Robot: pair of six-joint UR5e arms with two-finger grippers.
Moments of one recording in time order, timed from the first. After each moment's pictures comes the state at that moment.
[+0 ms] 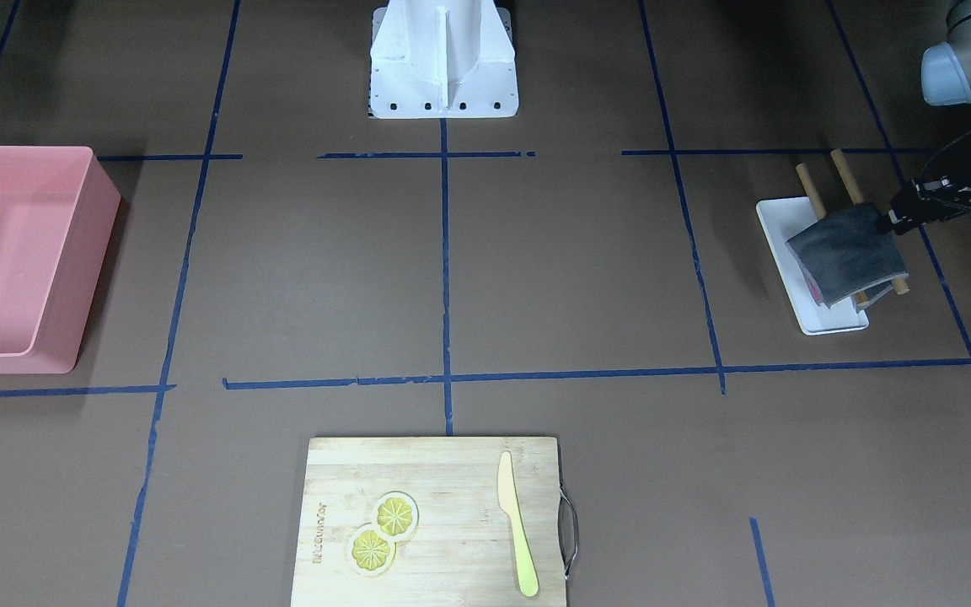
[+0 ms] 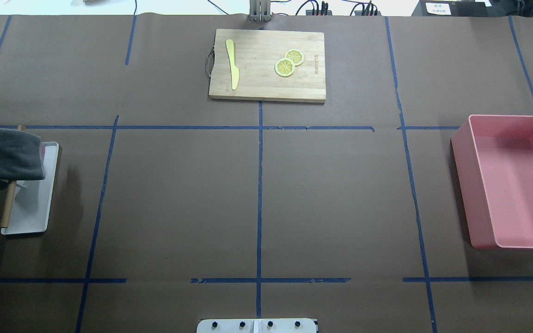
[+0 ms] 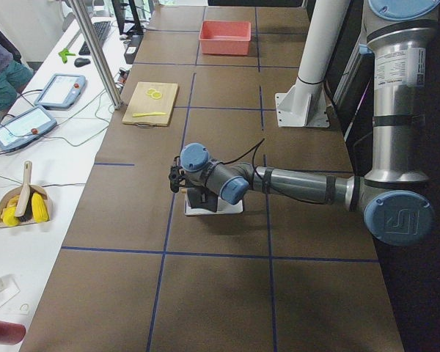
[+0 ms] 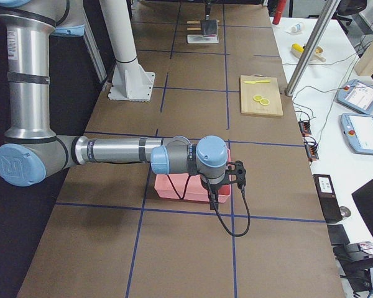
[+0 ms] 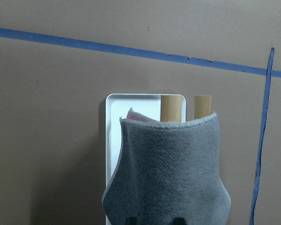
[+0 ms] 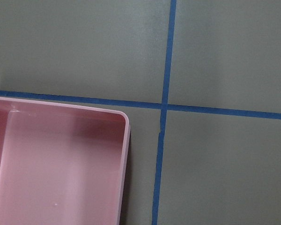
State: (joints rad) left arm -1.23 -1.50 -1.71 -2.02 -2.53 -0.70; right arm 1.61 -1.63 1.70 -1.53 2.40 -0.03
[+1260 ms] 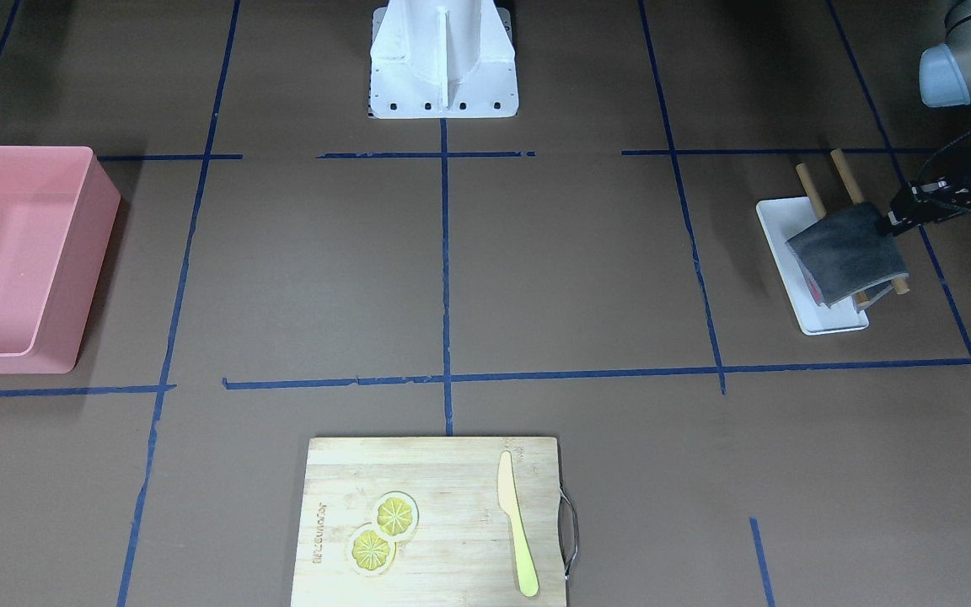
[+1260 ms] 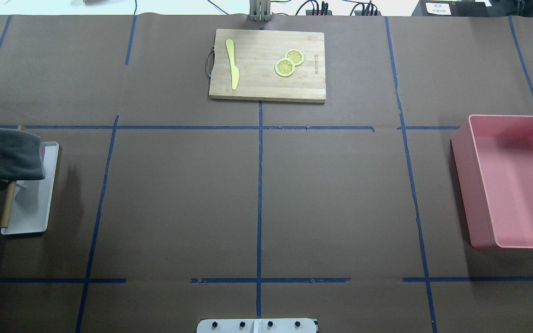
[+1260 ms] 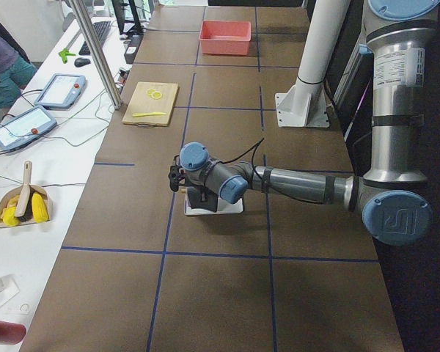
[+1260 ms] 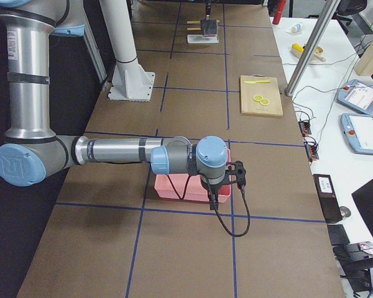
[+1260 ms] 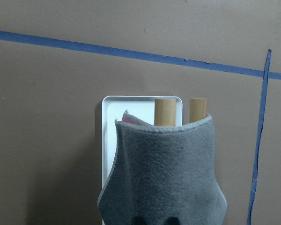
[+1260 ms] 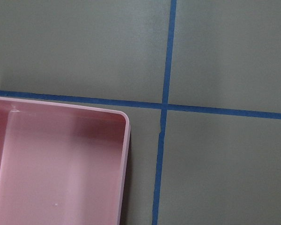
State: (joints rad) left arm -1.22 -1.50 -1.71 -2.02 -2.53 -0.70; right arm 1.61 -1.63 1.70 -1.53 2.41 -0.03
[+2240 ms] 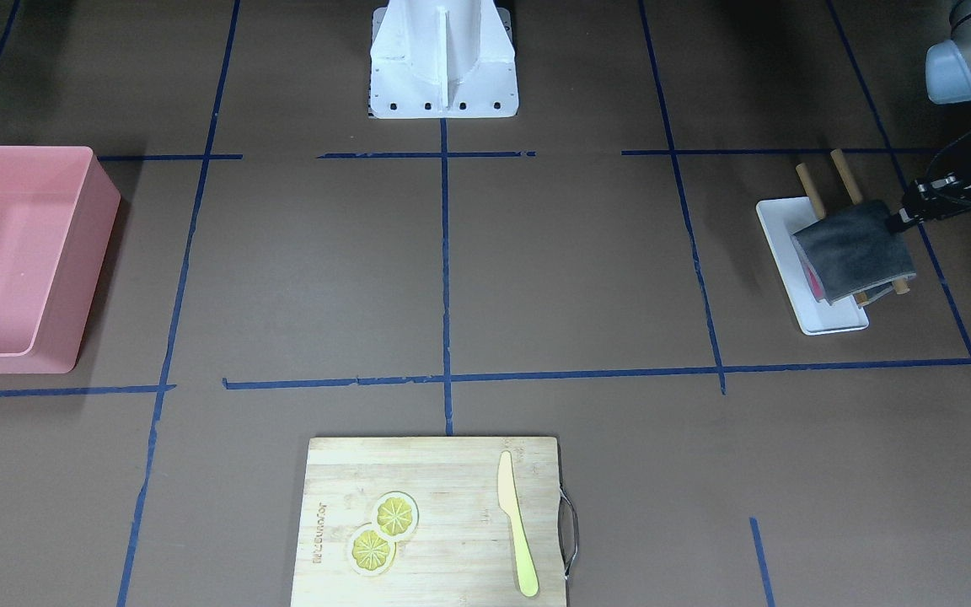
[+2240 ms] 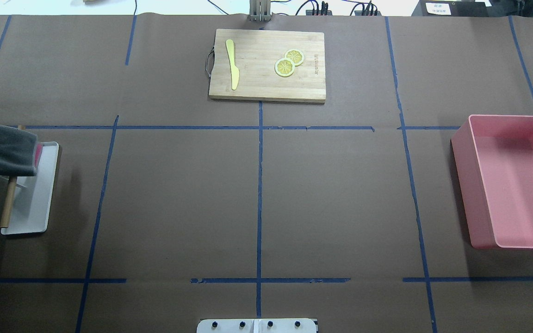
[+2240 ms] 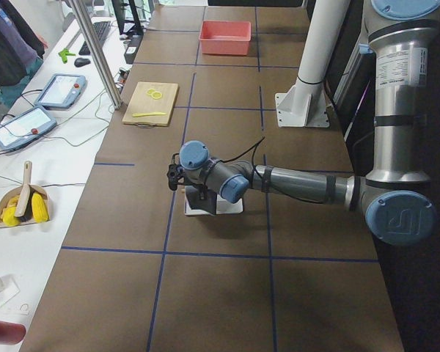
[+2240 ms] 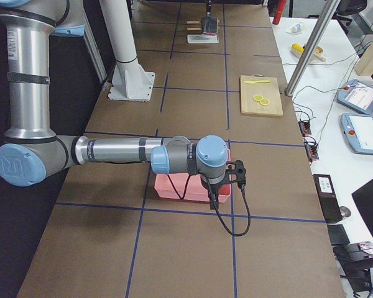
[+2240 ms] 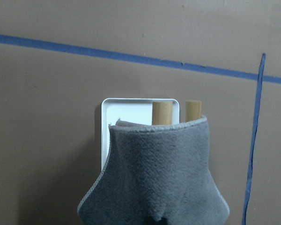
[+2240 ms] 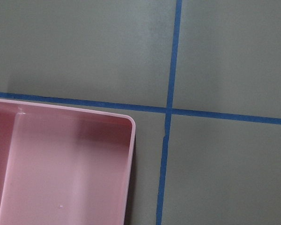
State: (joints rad) left arm -1.28 -1.50 -1.73 -2.01 -2.55 -0.70; right arm 1.61 -1.63 1.72 -1.53 2.41 -0.03
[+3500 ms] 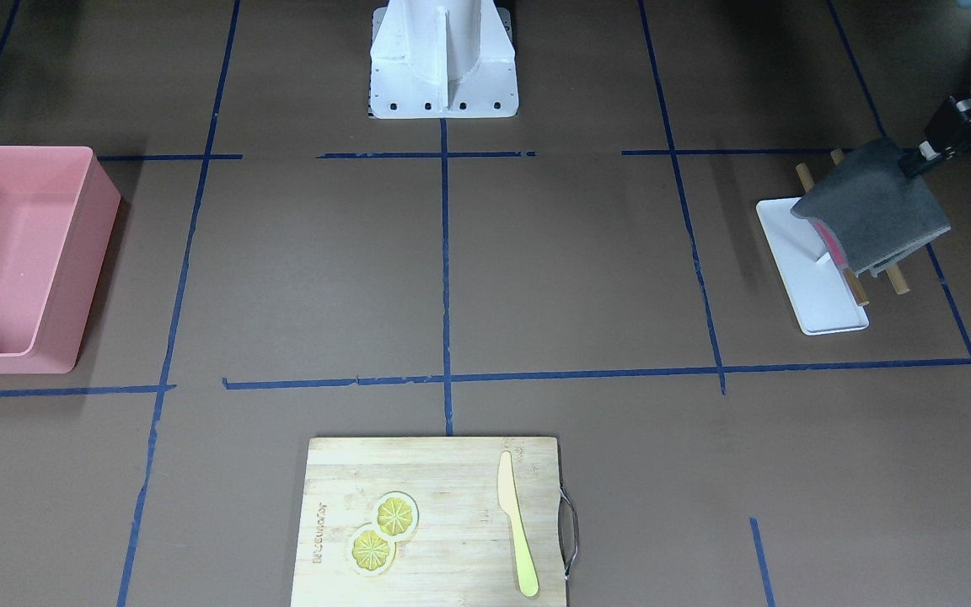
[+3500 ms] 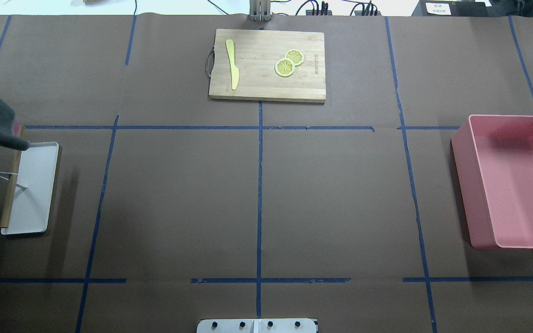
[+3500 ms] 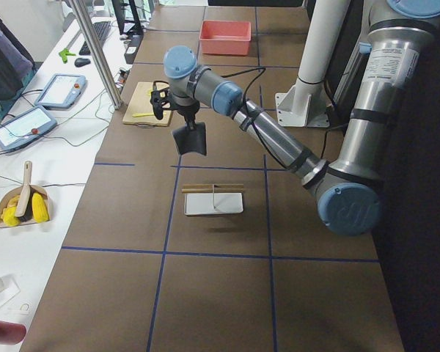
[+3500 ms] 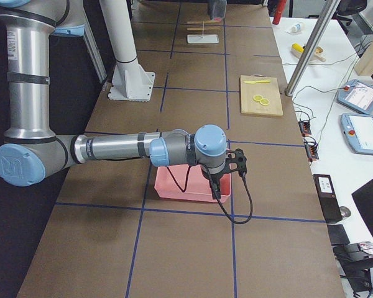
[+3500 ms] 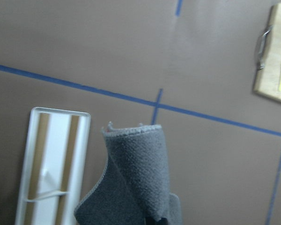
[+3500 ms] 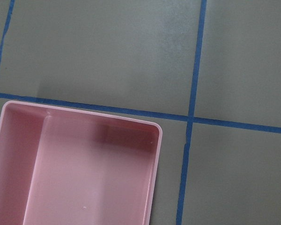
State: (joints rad) left arm -1.35 -1.82 -2.05 -1.37 -2.61 -0.83; right arm 1.61 -1.63 1.76 -1.52 2.46 -0.03
